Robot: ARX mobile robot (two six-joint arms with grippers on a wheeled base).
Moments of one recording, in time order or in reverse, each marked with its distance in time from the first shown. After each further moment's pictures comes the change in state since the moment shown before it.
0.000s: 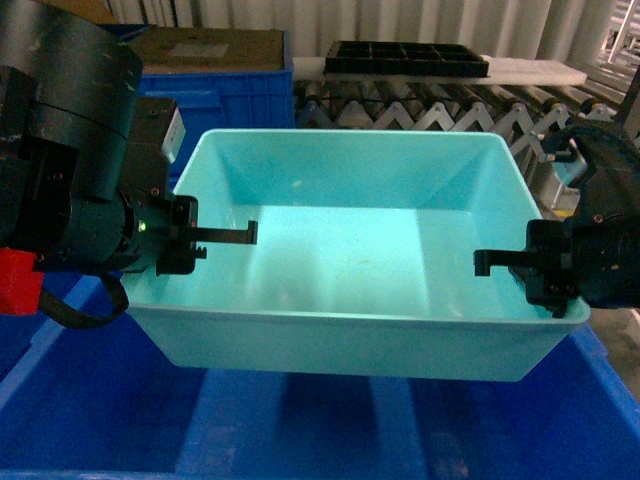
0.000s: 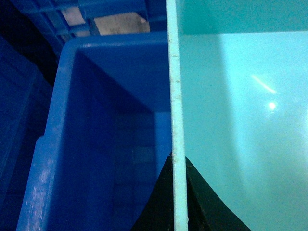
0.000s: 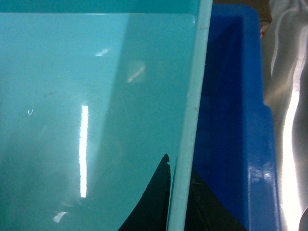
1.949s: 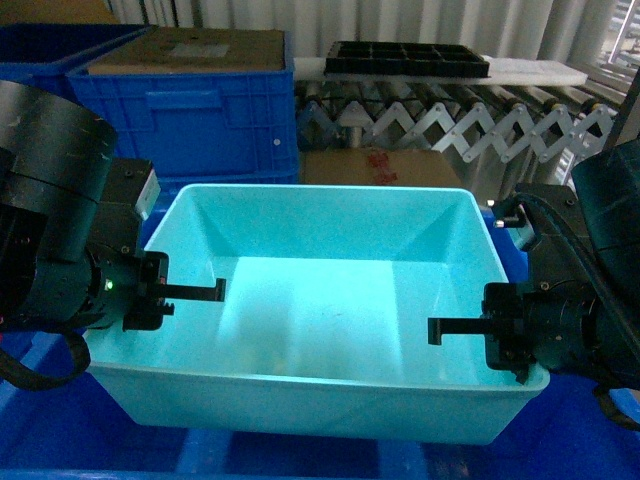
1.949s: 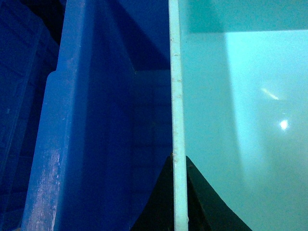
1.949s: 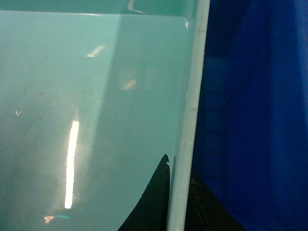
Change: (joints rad) left arm 0.030 0.019 -0.083 -0.012 0.017 0.001; right arm 0.114 0.059 -0.057 0.024 0.114 0.070
